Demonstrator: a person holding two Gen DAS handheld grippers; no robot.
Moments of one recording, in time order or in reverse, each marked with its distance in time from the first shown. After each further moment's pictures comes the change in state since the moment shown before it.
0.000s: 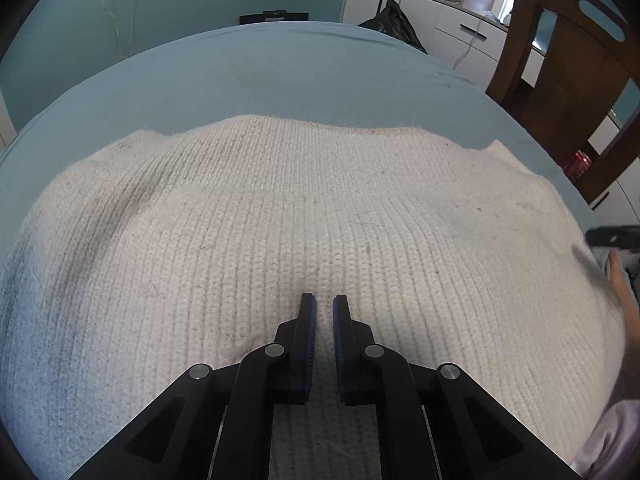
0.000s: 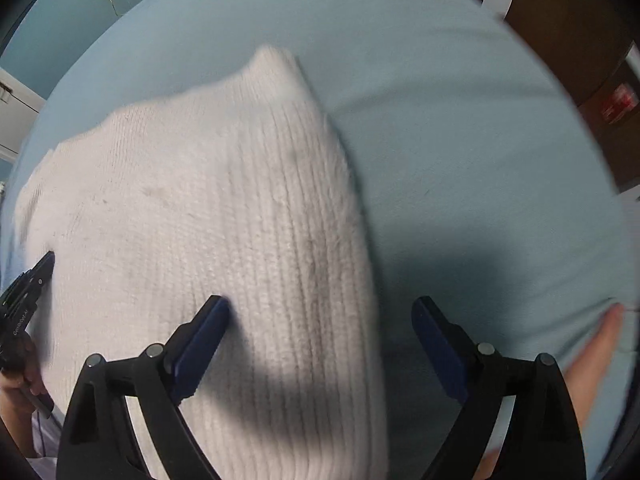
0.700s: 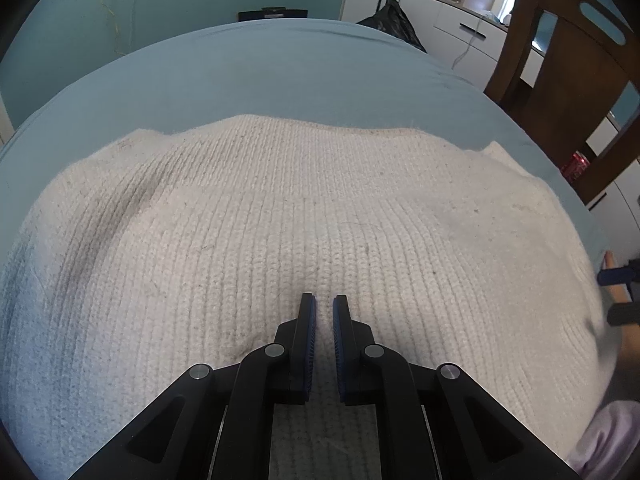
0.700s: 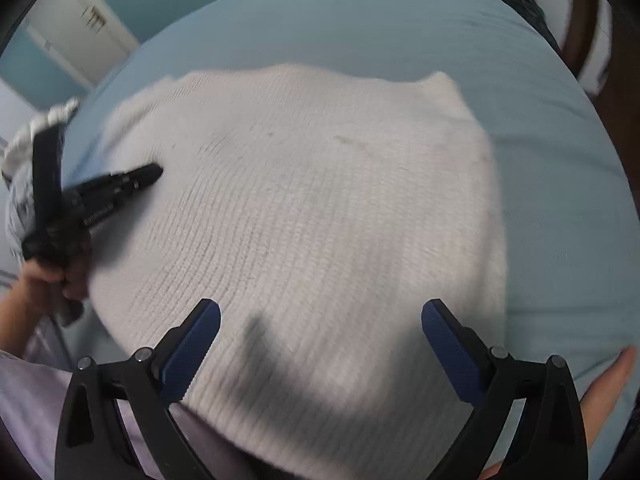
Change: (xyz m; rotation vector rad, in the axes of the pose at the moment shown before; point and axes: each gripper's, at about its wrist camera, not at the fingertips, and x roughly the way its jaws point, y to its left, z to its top) left arm -0.009 0.007 0.003 0.008 0.028 -0.015; right arm -0.018 0.062 -0.065 -0.243 -0.022 0.216
